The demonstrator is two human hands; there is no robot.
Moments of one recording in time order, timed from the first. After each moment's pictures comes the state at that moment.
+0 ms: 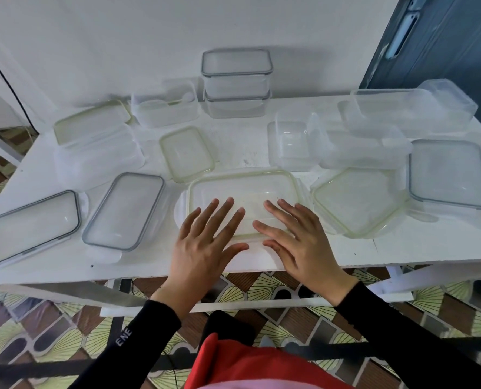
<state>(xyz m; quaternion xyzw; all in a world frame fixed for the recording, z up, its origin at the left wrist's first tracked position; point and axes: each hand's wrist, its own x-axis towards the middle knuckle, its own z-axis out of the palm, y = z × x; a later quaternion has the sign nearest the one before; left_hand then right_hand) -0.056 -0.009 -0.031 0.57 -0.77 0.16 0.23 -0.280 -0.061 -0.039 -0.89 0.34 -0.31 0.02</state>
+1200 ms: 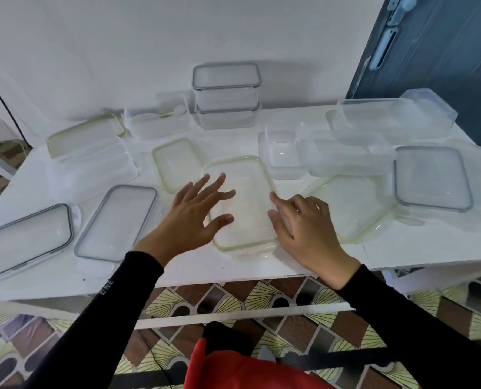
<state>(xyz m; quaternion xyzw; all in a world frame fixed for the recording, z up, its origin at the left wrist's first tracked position) -0.031 -0.074 0.009 0.58 -0.79 -0.11 0.16 -0.282 -0.083 0.000 -0.82 0.52 -0.22 0.03</state>
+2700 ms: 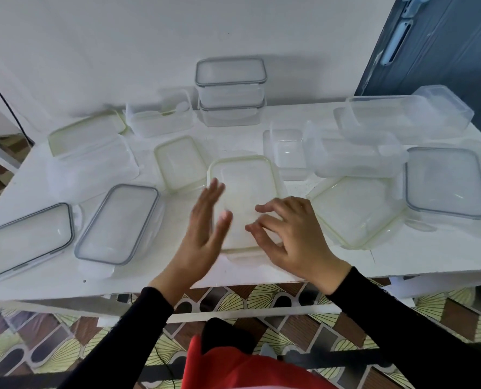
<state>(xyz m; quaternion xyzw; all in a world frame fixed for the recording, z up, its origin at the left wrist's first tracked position) -0.066 -0.044 -0.001 0.58 -0.64 -0.28 0.42 -0.262 -0.086 0.001 -0.86 0.38 -0.34 0.06</state>
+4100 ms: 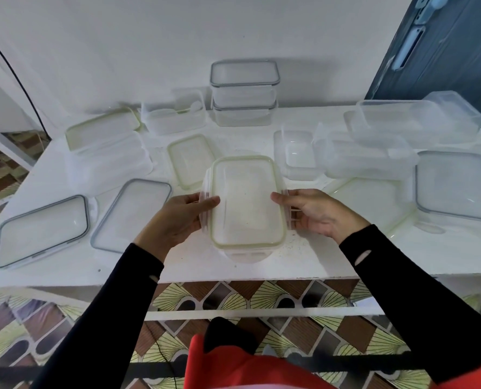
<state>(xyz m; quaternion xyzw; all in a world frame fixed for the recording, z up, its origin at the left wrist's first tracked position) -0.015 -0.074 0.029 0.60 -0.26 -0.62 0.44 -0.259 -0.140 0.023 -0.37 0.53 -0.24 0.72</state>
